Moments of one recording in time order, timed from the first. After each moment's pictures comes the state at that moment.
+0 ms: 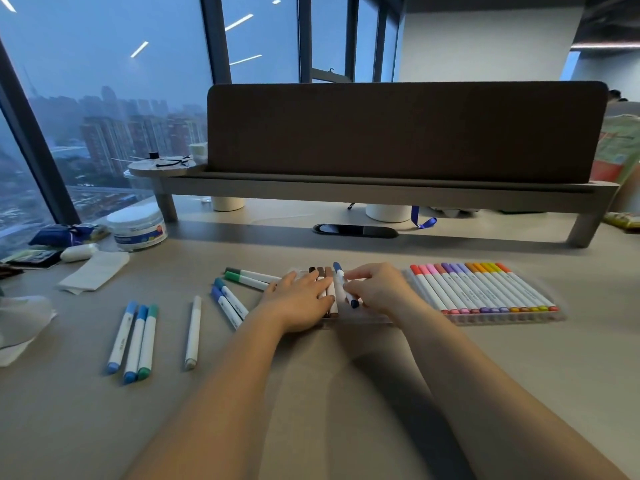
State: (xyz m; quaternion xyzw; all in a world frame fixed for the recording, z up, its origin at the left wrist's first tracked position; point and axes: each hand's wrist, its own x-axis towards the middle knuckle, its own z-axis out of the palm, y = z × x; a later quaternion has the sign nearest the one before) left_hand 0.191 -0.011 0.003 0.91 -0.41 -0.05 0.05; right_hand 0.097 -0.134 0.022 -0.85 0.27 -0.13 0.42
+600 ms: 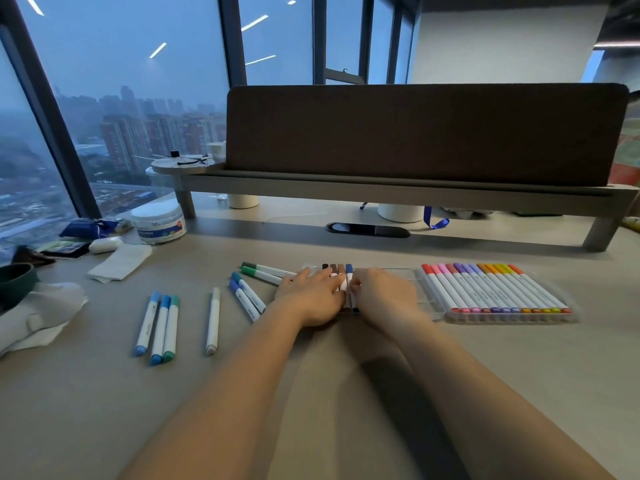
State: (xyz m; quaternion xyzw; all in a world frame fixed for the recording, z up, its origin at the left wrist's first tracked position) left_hand 0.186 -0.008 0.004 0.91 -0.41 -0.04 0.06; right_hand 0.101 -0.115 0.011 -0.96 0.23 -0.12 0.09
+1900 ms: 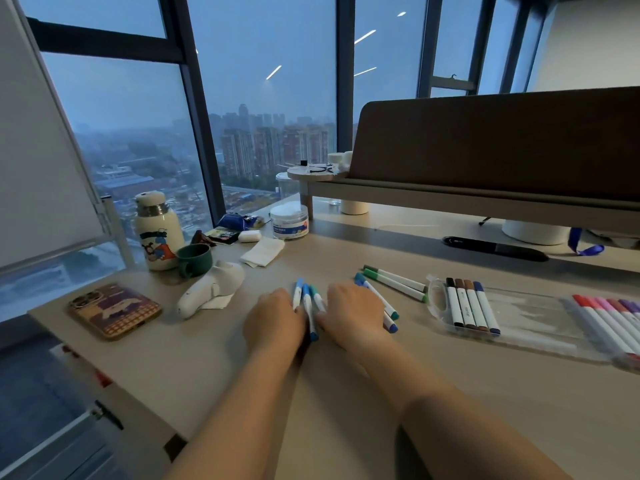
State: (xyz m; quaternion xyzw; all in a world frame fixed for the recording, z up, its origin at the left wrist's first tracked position) left_hand 0.209 0.197 -0.012 0.97 0.01 0.14 0.21; right_hand 0.182 0.086 0.010 -0.98 0.07 -0.12 0.10
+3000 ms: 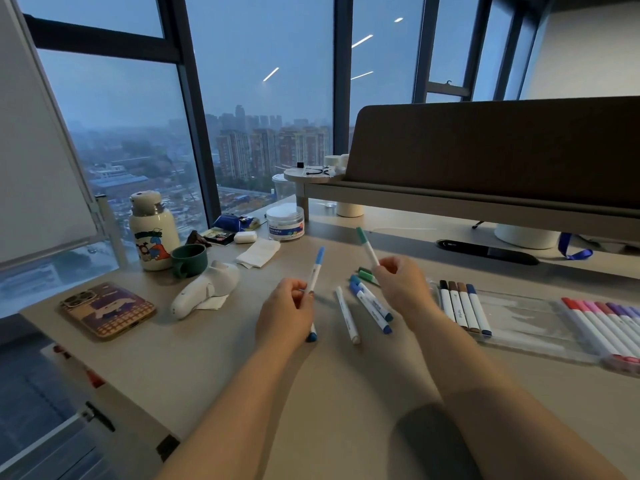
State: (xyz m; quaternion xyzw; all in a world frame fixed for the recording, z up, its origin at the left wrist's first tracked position) left_hand 0.203 0.184 -0.006 0.88 -0.06 0.12 0.46; right_hand 0.180 0.009 0.024 -0.82 0.15 -0.20 0.52
